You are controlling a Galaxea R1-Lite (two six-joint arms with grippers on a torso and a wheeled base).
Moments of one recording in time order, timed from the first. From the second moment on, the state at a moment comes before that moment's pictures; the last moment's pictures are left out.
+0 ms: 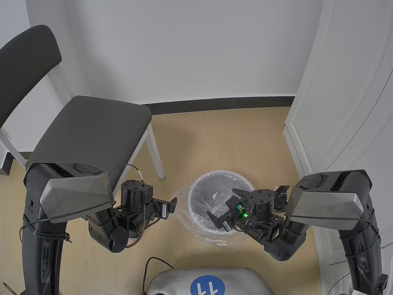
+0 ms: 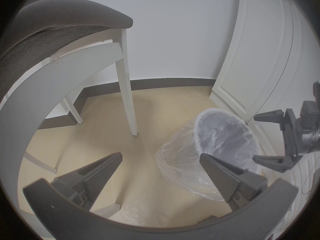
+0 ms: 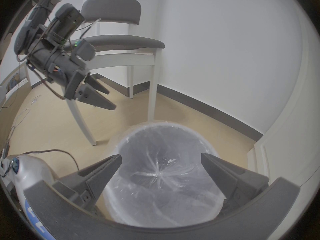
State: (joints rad) left arm -0.45 2.43 -0.76 -1.23 0.14 -0.09; right arm 0.62 2.49 -0.83 -1.37 -0.14 -0.37
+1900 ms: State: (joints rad) left arm -0.44 2.44 -0.75 -1.28 0.14 -0.09; right arm 0.58 2.58 -0.82 -1.27 -0.06 -0.40
